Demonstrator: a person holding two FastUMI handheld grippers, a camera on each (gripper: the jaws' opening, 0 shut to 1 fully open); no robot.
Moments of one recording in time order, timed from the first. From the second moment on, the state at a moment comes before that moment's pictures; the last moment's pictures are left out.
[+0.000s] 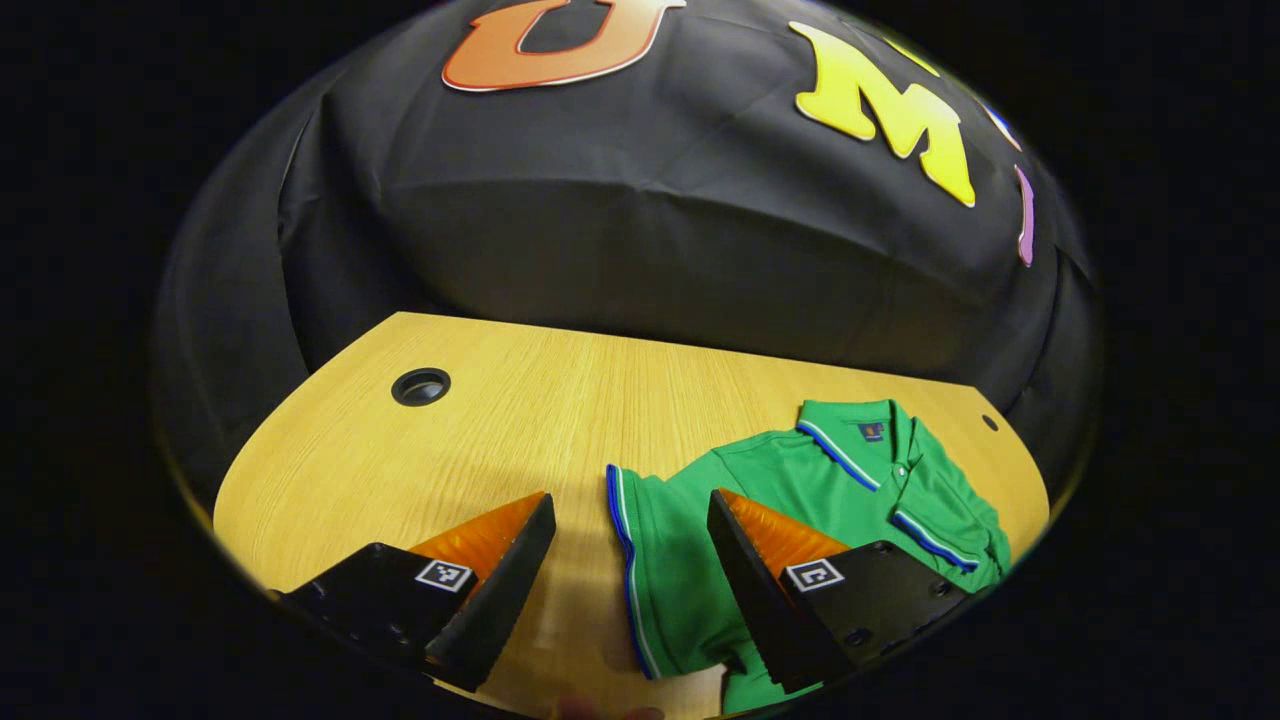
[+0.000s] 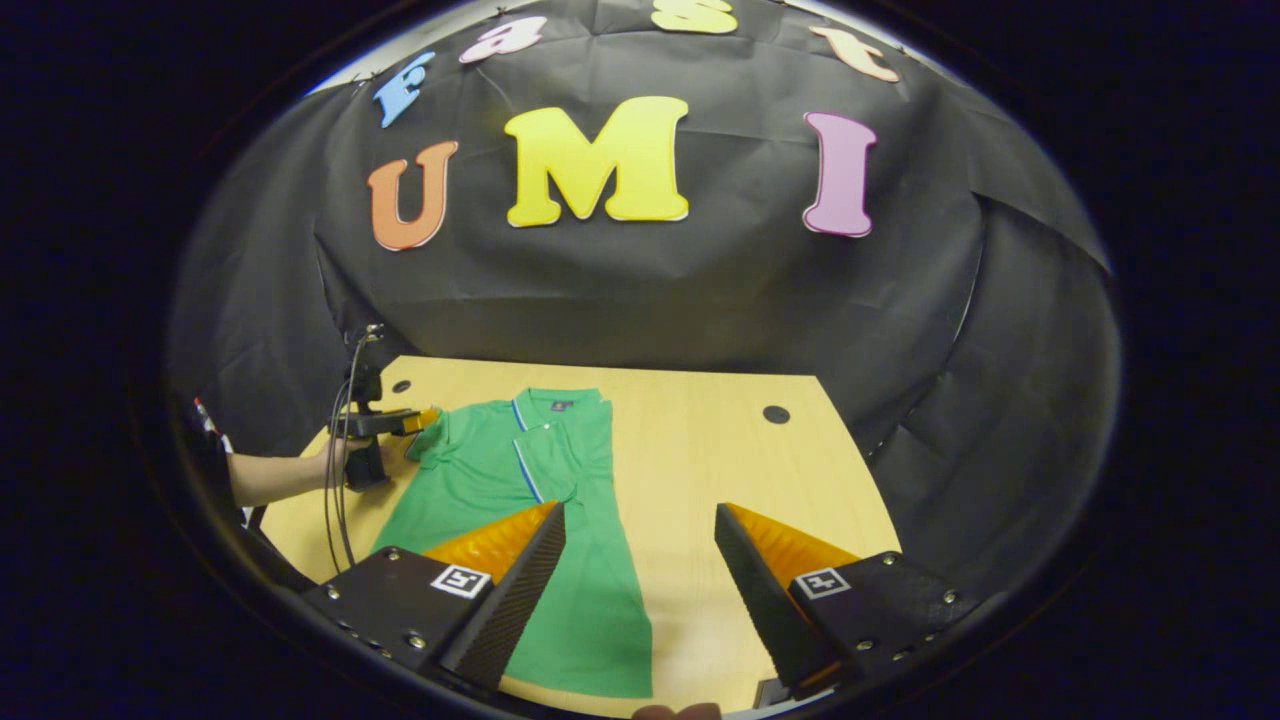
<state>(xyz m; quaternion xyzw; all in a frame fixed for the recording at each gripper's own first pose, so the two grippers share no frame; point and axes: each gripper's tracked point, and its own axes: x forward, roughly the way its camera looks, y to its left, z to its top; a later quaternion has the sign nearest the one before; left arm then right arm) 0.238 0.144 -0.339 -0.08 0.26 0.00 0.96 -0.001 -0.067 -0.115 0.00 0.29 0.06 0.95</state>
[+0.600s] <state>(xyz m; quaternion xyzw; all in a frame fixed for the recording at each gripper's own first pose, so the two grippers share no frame) 0.244 0.107 -0.344 -0.05 0.28 -0.06 0.96 0.000 -0.060 -0.117 -0.02 0.28 0.06 0.96</state>
